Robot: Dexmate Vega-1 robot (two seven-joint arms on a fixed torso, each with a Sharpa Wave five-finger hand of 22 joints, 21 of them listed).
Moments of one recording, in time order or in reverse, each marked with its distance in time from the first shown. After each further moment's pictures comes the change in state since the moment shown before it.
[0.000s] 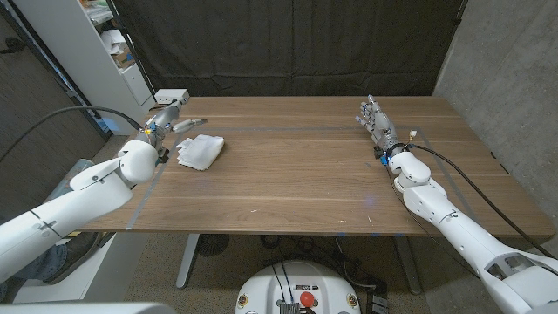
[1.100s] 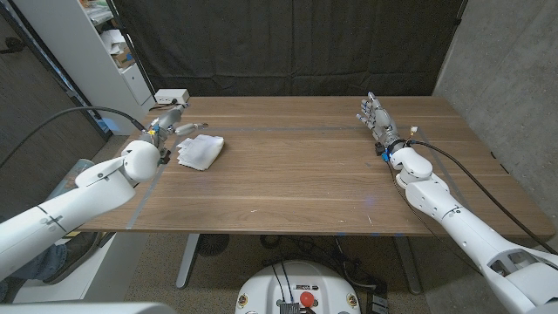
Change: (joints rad) left arm -0.068 0.000 0.074 0.050 -0.004 -0.003 -0.017; left_hand 0.054 -0.017 0.005 0.006 0.000 0.031 0.009 0.012 0.000 0.004 -0.003 0.012 0.000 0.008 -0.003 0.000 0.005 0.004 -0.004 -0.004 0.000; right arm 0.013 -0.020 0.002 -0.025 0.003 -0.051 -0.006; right_hand 0.005 0.005 -0.004 -0.004 0.001 0.006 -0.005 0.000 0.005 0.000 0.000 0.000 0.000 0.000 0.000 0.000 0.000 0.006 0.006 0.000 0.000
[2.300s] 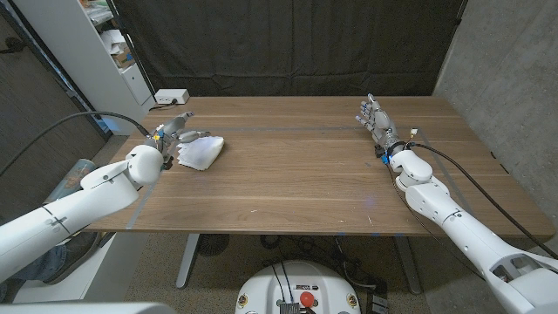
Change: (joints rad) left arm -0.031 0.006 0.064 0.014 0.000 0.023 -0.026; left_hand 0.029 -0.005 0.004 0.004 0.000 0.024 -0.001 0.000 0.000 0.014 -0.007 0.004 0.005 0.009 -0.009 0.000 0.000 0.006 -0.006 0.000 0.005; right arm -0.032 -0.010 0.003 -0.034 -0.001 0.007 -0.013; right_hand 0.000 0.000 -0.003 0.003 0.000 0.000 0.000 0.000 0.000 0.000 0.000 0.000 0.000 0.011 0.000 0.000 0.000 0.000 0.000 0.000 0.000
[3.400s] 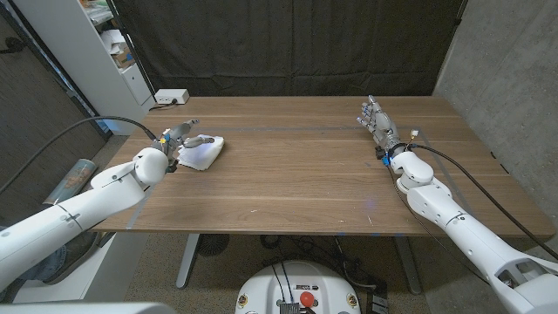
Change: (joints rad) left arm -0.076 -0.038 0.079 0.107 0.006 -0.053 -0.045; left_hand 0.009 0.001 -0.007 0.007 0.000 0.007 -0.004 0.000 0.000 0.005 -0.005 0.000 0.000 0.003 -0.003 0.000 0.000 0.000 0.000 -0.004 0.000; right arm -0.016 -0.008 -0.001 -0.036 -0.014 -0.022 -0.032; right_hand 0.000 0.000 -0.004 -0.004 0.000 0.000 0.000 0.000 0.000 0.000 0.000 0.000 0.000 0.000 0.000 0.000 0.000 0.000 0.000 0.000 0.000
